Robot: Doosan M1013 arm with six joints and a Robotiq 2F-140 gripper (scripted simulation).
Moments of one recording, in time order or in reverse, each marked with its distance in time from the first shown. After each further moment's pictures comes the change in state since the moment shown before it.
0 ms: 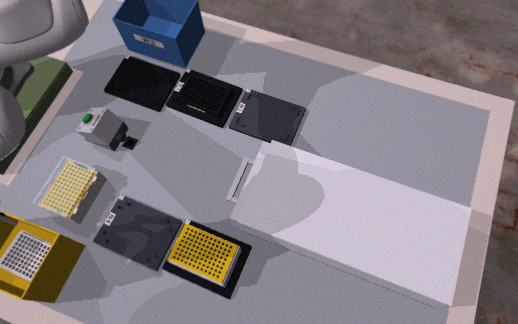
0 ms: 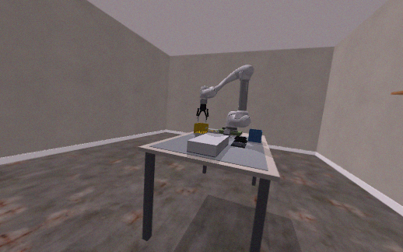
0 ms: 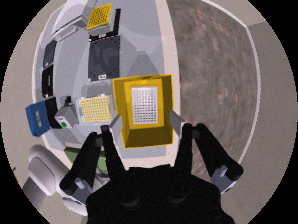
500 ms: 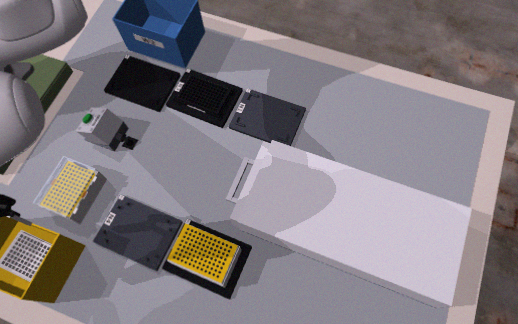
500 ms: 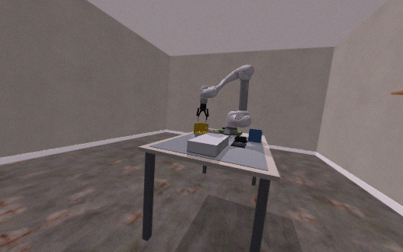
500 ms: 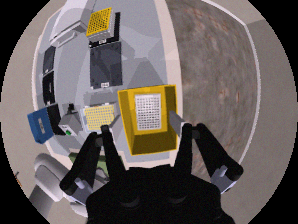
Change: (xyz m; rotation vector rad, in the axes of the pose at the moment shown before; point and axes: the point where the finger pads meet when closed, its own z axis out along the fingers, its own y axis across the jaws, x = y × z) arm 0.026 -0.010 -0.002 0.000 0.000 0.027
